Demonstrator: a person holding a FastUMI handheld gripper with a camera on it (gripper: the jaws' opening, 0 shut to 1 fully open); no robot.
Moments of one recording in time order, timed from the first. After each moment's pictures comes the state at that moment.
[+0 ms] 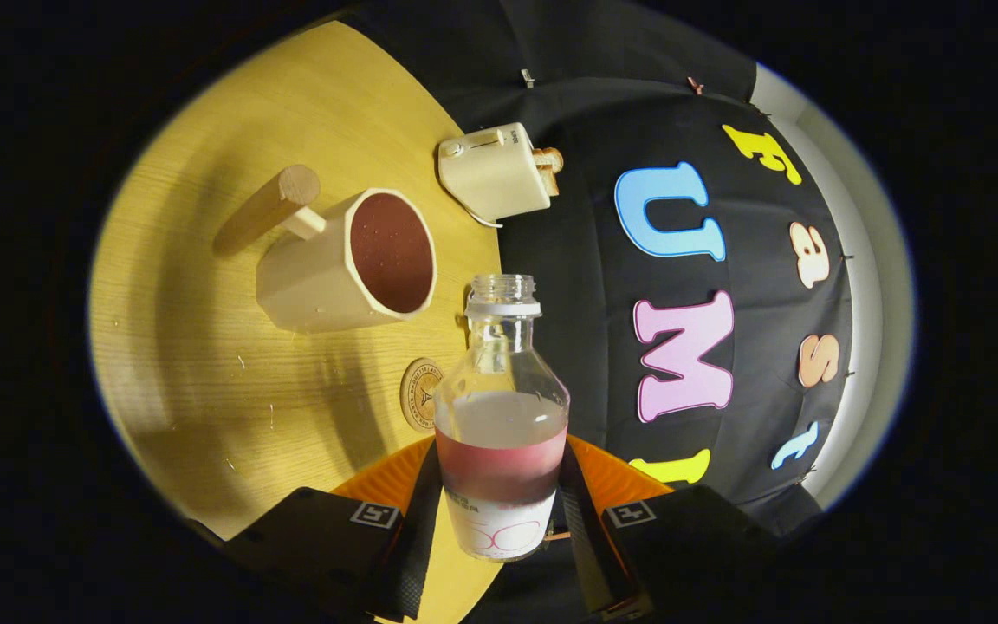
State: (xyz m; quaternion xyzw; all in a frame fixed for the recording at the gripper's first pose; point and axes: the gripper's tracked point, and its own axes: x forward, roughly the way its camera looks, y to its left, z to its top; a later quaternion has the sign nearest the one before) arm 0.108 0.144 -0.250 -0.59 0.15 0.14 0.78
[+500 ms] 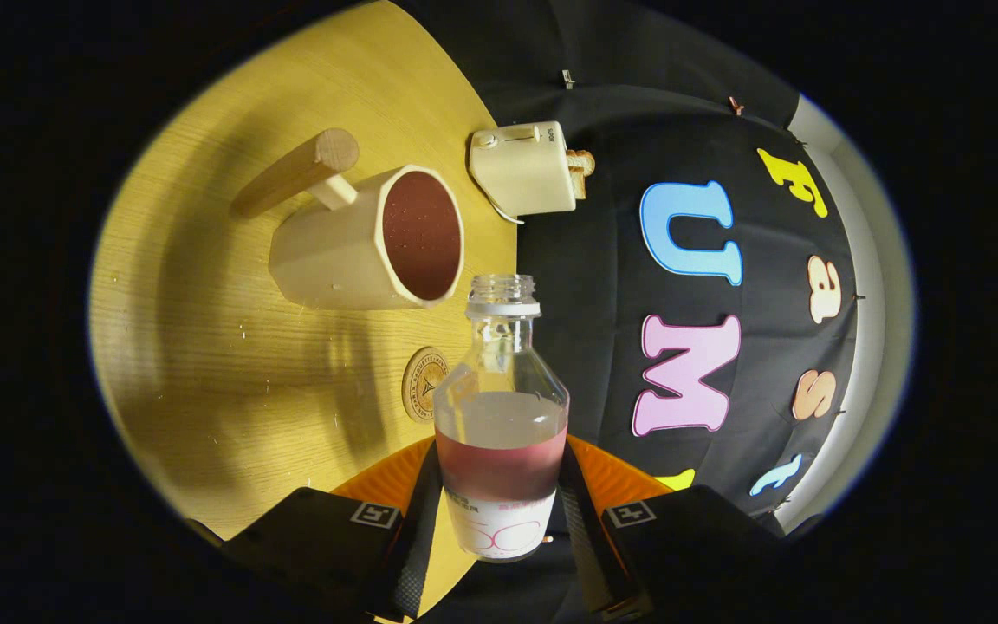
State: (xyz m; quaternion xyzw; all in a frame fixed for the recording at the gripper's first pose) arm 0.111 0.146 -0.257 -0.63 0.15 0.16 0.74
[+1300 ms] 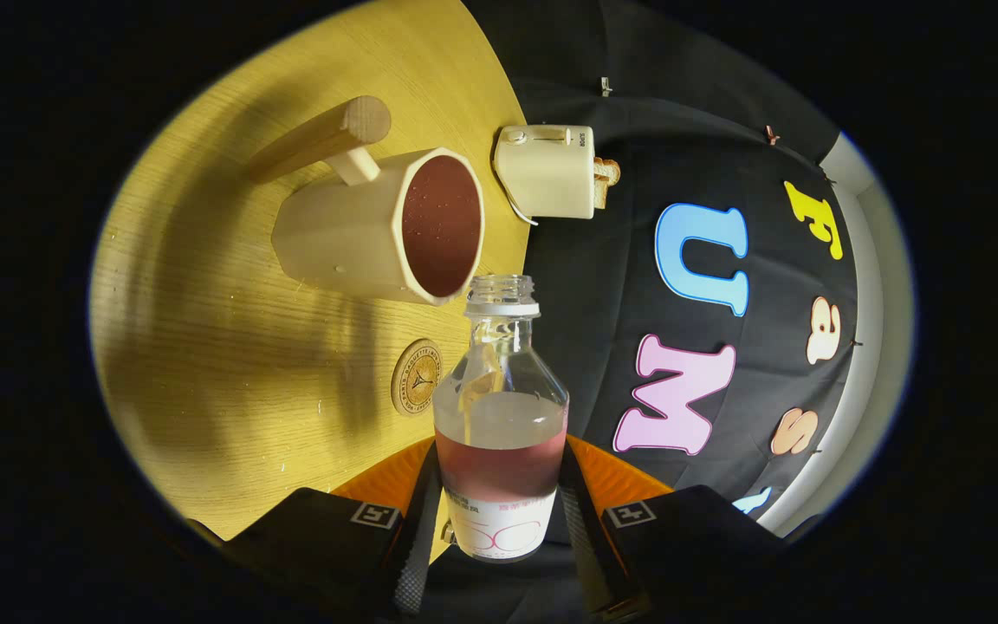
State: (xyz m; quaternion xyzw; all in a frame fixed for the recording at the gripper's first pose) arm 0.120 0.150 -0.256 -0.69 0.14 0.16 0.70
